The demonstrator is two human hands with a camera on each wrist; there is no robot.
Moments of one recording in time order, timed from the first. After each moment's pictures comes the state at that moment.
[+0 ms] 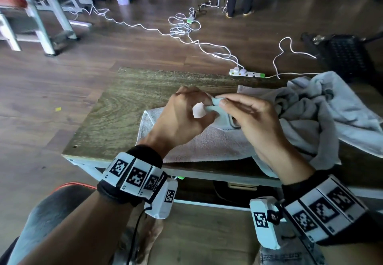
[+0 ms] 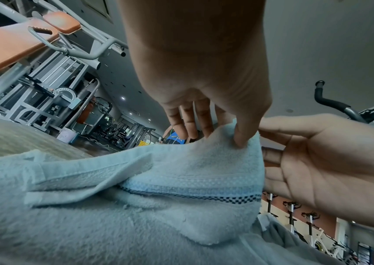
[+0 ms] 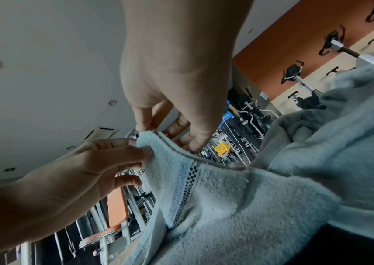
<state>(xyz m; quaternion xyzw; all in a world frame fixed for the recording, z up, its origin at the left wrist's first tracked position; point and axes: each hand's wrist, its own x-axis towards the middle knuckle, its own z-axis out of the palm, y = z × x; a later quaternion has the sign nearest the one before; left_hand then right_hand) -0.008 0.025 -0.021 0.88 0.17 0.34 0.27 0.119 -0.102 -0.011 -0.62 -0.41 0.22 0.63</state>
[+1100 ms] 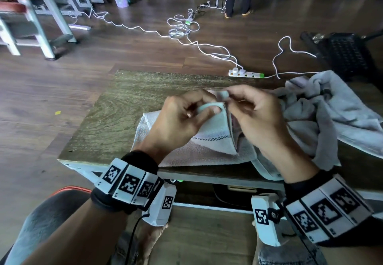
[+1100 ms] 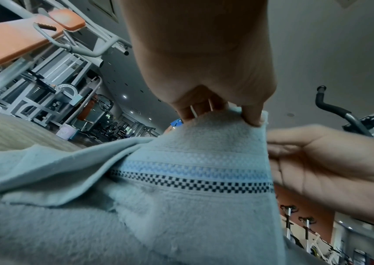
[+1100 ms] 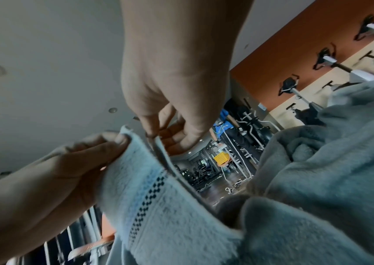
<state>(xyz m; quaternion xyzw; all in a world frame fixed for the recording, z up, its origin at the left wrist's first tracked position) -0.005 0.015 -0.013 0.84 0.12 0.36 0.39 0.138 -0.099 -0.007 -0.67 -0.45 0.12 0.58</state>
